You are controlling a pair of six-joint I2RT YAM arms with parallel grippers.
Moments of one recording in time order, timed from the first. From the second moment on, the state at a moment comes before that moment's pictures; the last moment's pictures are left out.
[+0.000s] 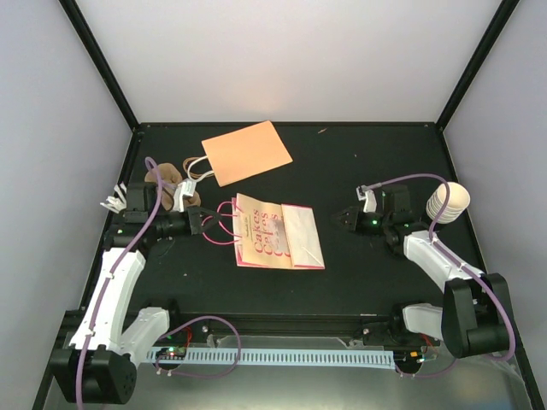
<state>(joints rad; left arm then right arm) 0.00 0.88 0.80 -0.70 0.89 -0.33 0.17 1.23 0.58 -0.12 -0.74 0.48</state>
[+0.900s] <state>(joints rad) -0.11 0.91 0.85 -0.65 0.90 -0.36 0.34 1.00 0.80 -0.31 -0.33 0.41</state>
